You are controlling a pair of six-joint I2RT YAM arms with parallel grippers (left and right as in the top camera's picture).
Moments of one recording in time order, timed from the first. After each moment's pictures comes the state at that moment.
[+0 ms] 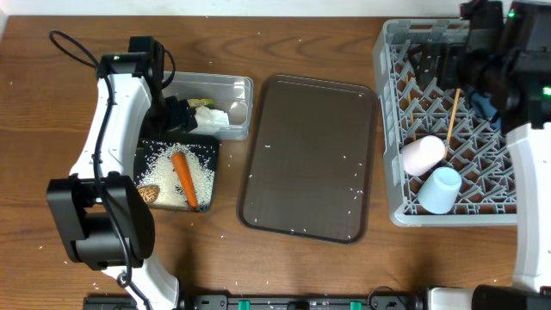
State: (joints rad) left arm 0.04 1.88 1.60 -1.27 -0.08 -0.38; right arm -0.03 1.53 1.67 -0.88 -0.25 -0.01
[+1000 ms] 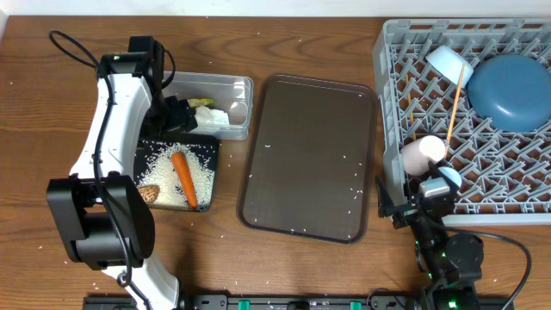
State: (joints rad) left arm 0.04 1.88 1.60 -1.27 -0.08 -0.39; right arm 0.11 0.23 0.02 0.13 -0.14 -0.06
